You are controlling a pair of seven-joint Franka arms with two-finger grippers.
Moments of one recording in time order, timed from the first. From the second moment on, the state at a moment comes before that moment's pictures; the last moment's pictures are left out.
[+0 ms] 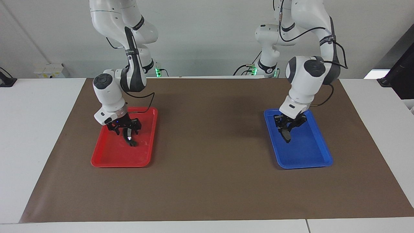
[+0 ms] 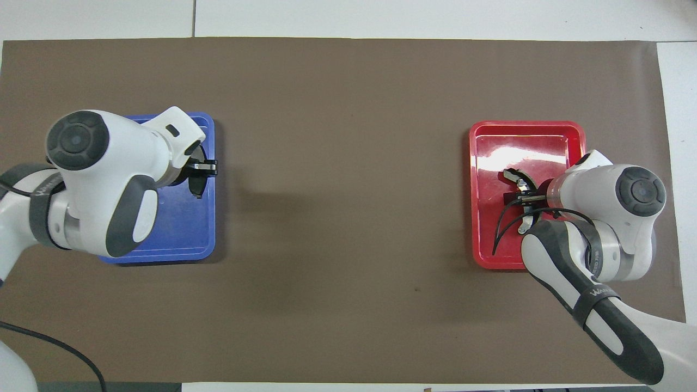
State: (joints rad) left arm -0.37 0.10 0.03 -2.05 0.03 2.25 -0.24; right arm 0.04 0.12 -0.04 -2.35 -0.02 2.56 -0.01
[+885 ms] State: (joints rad) left arm -0.70 0.38 0.03 -1.92 0.03 2.45 -0.59; right arm 0.04 0.11 -0.04 -2.24 0.02 2.40 0.01
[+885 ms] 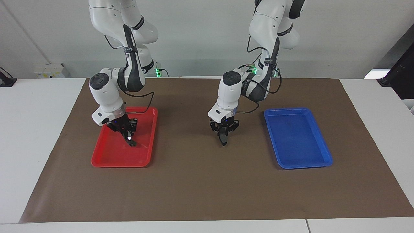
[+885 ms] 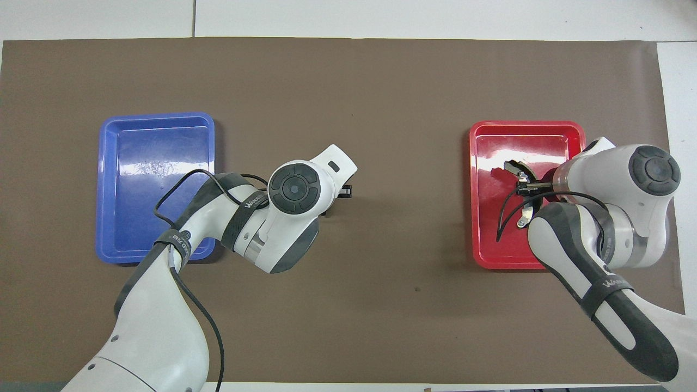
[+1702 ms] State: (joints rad) left arm -0.60 0.24 0.05 -1.97 0.03 2.37 -0.51; right arm 0.15 0.13 0.05 -2.02 0.02 2.20 0.24
